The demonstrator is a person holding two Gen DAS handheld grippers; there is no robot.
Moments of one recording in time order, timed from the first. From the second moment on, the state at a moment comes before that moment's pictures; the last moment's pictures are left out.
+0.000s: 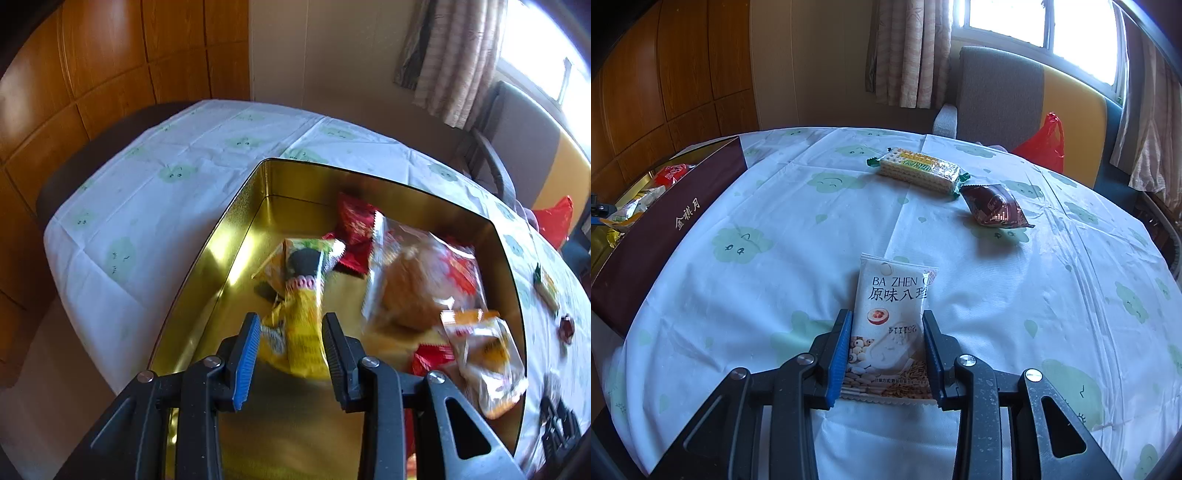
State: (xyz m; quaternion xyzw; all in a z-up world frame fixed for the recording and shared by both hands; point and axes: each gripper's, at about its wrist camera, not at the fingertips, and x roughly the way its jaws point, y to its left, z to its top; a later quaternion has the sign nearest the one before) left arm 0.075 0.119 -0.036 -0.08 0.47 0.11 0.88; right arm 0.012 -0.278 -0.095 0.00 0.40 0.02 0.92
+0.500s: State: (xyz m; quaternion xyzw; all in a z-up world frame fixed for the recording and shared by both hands) left arm 0.031 0.083 -0.028 -0.04 0.44 0.08 0.89; right arm 0.011 -0.276 -0.095 -0.01 0.40 0.02 0.92
